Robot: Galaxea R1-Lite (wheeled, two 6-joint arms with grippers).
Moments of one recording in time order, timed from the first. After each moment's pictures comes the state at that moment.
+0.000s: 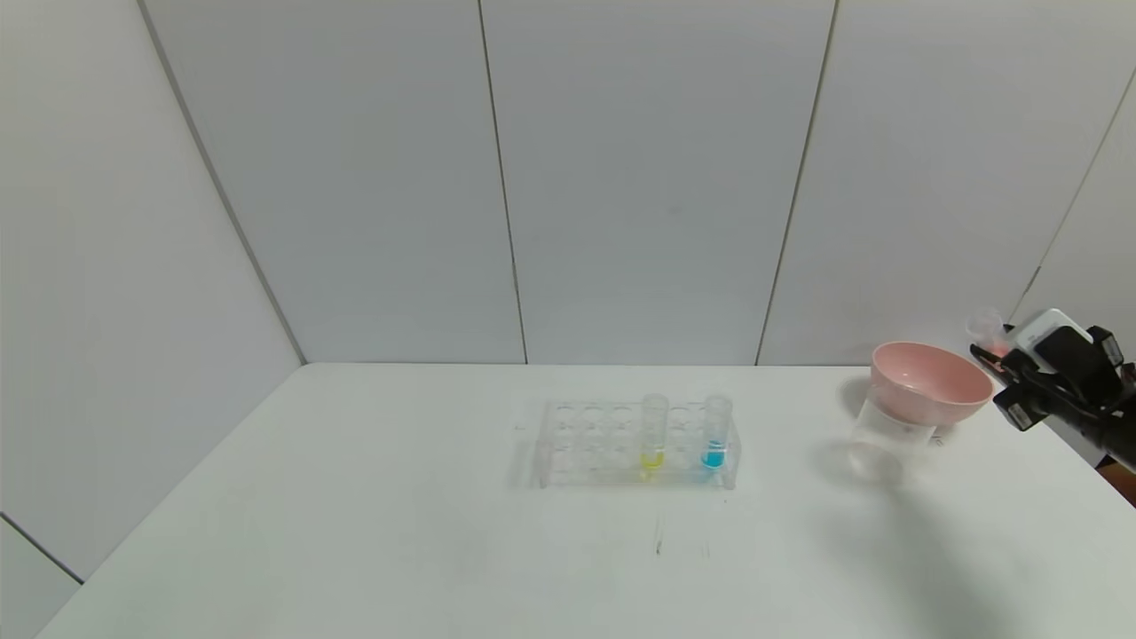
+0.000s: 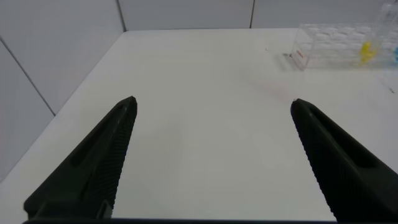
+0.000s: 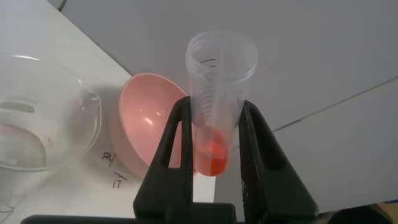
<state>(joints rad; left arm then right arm) 0.00 0.00 0.00 0.00 0.00 0.00 -0.28 1.89 -0.60 -1.25 0.31 -0.85</state>
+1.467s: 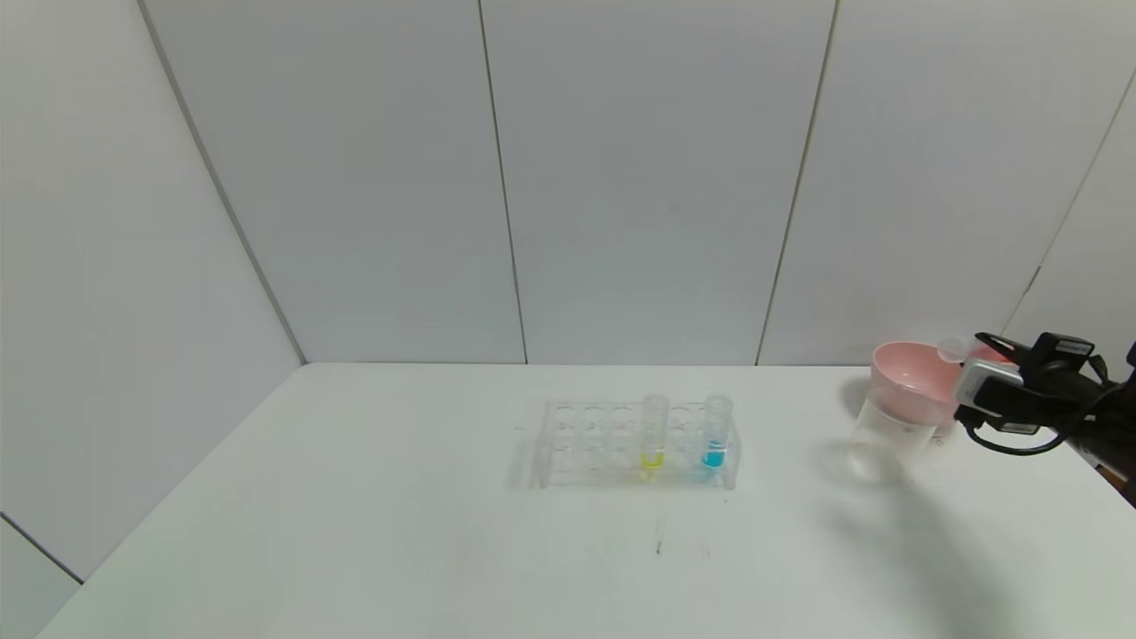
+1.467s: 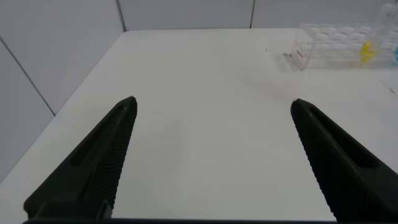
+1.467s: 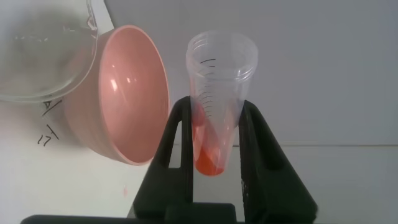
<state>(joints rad) 0.00 0.00 0.00 0.00 0.00 0.00 -0.27 1.96 -0.65 -1.23 0.31 -1.41</state>
